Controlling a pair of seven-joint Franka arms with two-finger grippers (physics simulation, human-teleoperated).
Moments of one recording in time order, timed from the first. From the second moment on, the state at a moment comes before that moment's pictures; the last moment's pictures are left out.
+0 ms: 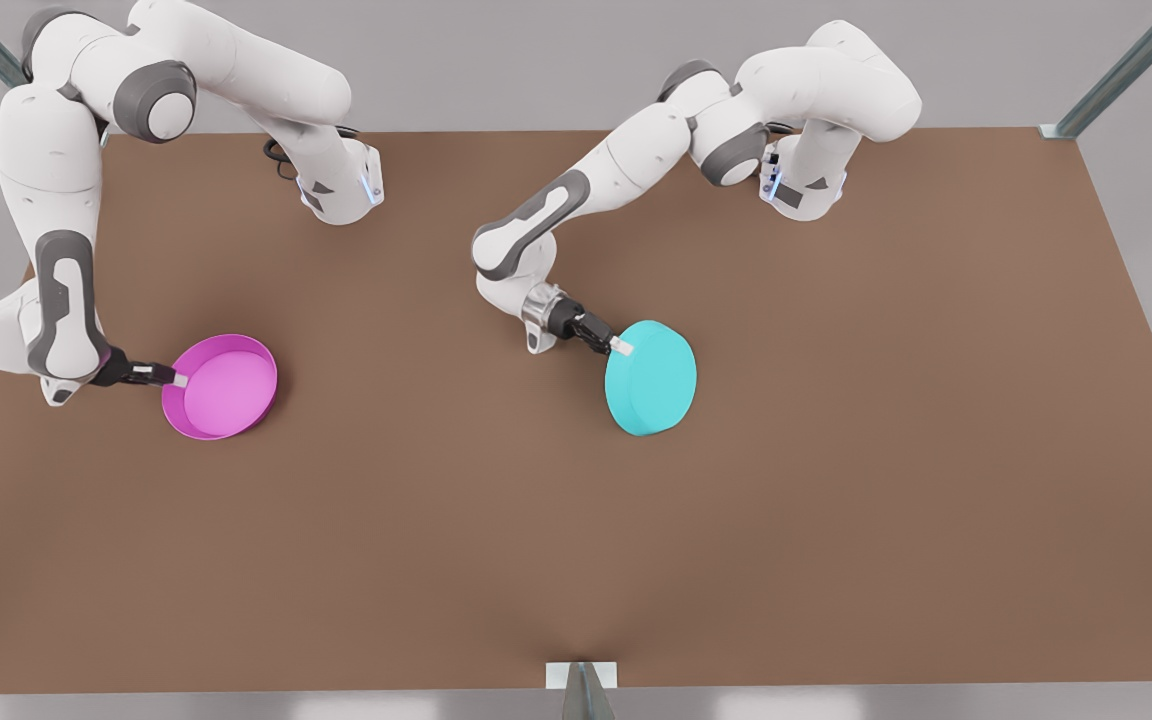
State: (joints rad) left arm -1.10 1.18 -0.14 -1.15 1.43 0.97 -0.67; right arm -0.30 0.56 -0.33 -1.97 0.50 2.12 -0.87
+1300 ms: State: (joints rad) left arm -0.10 0.60 0.05 -0.87 0.09 1.23 0.00; right arm -0.29 0.58 -0.31 -1.95 0.49 2.13 -0.88
